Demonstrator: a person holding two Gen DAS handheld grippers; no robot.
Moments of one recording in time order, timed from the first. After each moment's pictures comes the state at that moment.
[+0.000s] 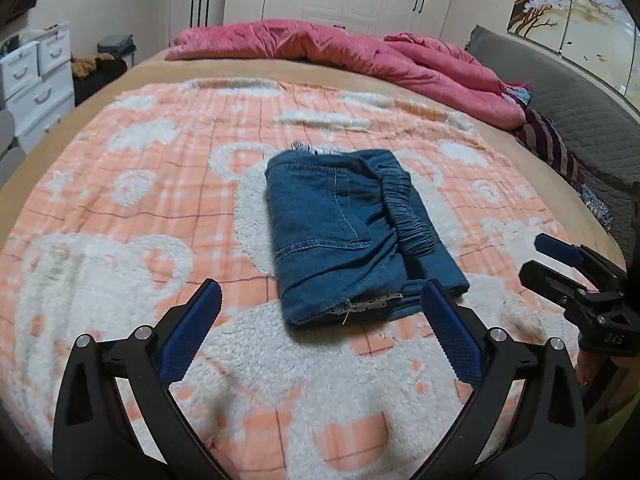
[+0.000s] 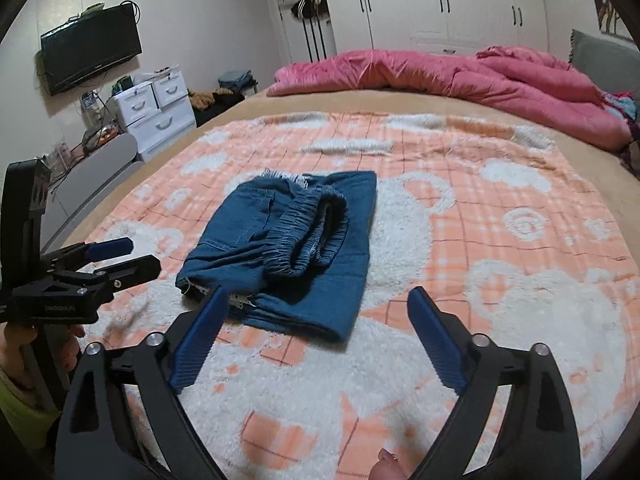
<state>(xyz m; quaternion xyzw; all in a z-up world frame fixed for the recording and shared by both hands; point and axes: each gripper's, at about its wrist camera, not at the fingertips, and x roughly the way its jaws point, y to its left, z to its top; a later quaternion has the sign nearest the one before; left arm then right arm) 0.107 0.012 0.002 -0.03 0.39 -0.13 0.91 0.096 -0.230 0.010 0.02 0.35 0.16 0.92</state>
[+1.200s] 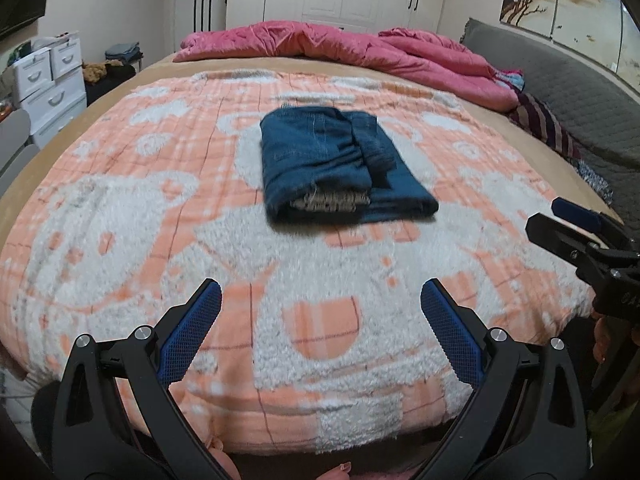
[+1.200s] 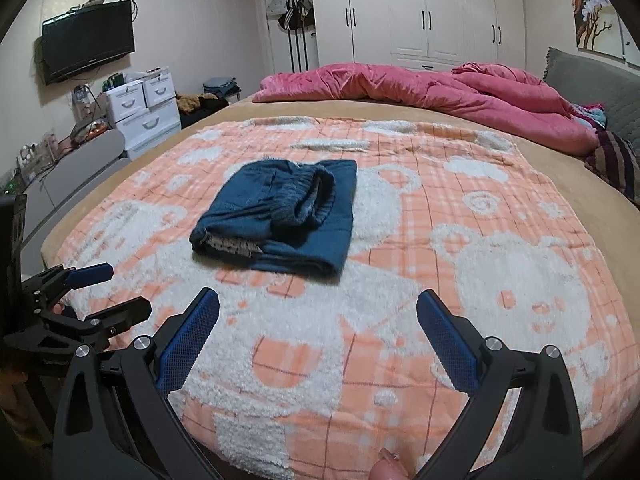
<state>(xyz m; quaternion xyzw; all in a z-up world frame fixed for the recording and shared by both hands) 0.009 -0.004 -0.029 -0.01 0.39 -0.12 0.92 0.012 -0.226 0.003 0.00 0.33 0.11 0.94</state>
